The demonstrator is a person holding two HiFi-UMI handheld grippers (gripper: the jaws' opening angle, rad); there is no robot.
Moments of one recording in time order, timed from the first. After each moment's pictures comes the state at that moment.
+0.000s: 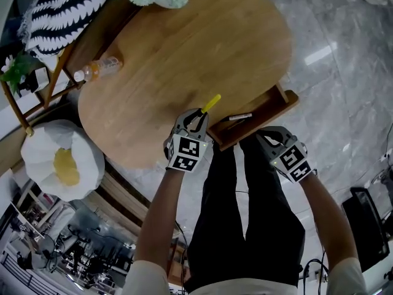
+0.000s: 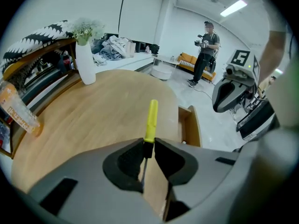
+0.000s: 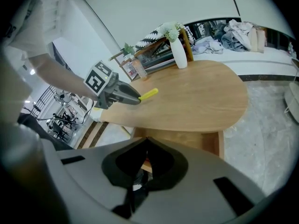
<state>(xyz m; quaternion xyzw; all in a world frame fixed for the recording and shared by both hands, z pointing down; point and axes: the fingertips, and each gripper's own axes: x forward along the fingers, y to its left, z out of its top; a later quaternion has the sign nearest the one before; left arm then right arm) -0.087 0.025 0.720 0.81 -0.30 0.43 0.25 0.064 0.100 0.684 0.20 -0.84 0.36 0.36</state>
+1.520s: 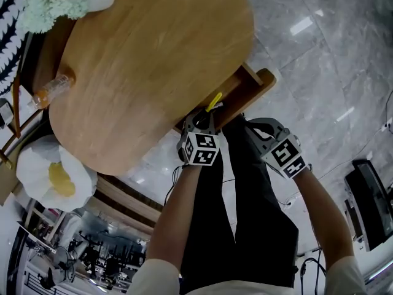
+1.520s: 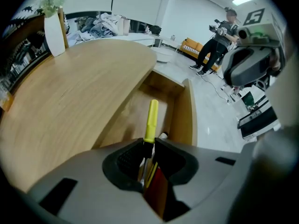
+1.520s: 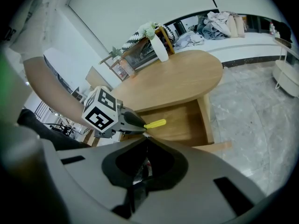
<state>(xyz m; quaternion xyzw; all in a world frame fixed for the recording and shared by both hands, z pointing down) 0.030 0.111 0.833 0.76 -0.29 0.49 0.30 0.129 0.126 0.723 0.24 -0.82 0.40 0.33</state>
